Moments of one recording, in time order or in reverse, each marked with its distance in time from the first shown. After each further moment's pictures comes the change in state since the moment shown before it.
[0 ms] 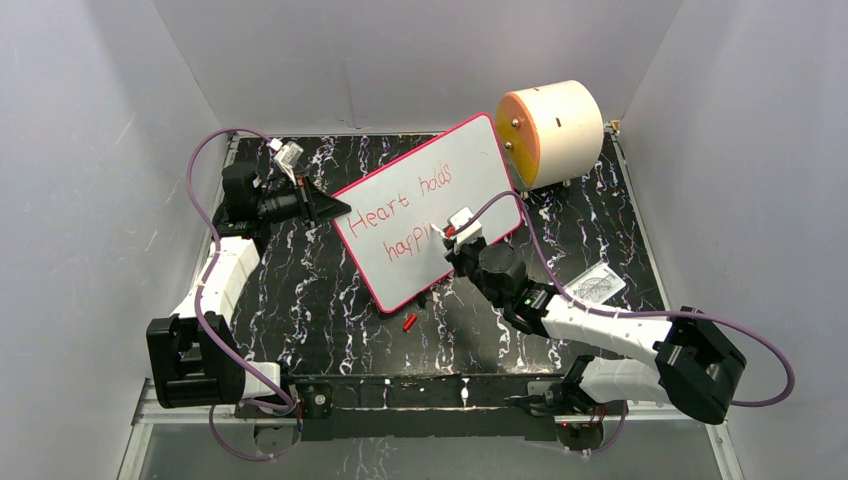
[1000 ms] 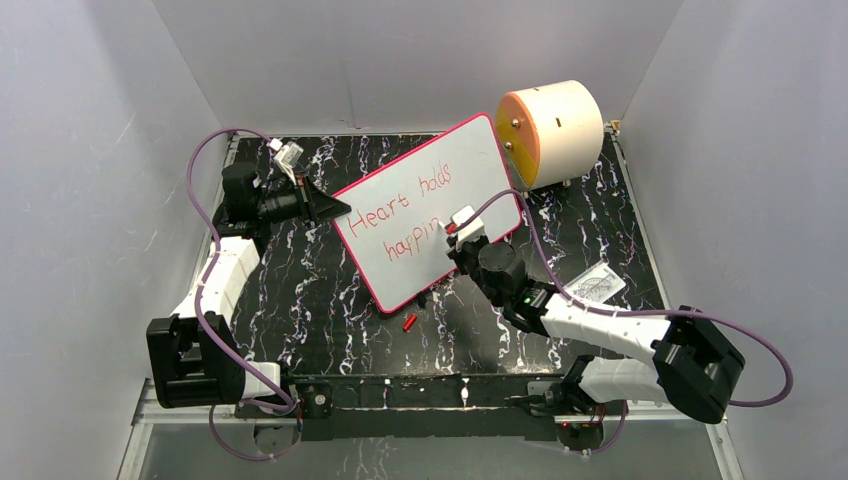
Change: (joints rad) left arm 0.000 0.000 0.000 0.000 0.000 0.000; right arm -0.013 0.014 0.001 0.002 0.050 -0.010
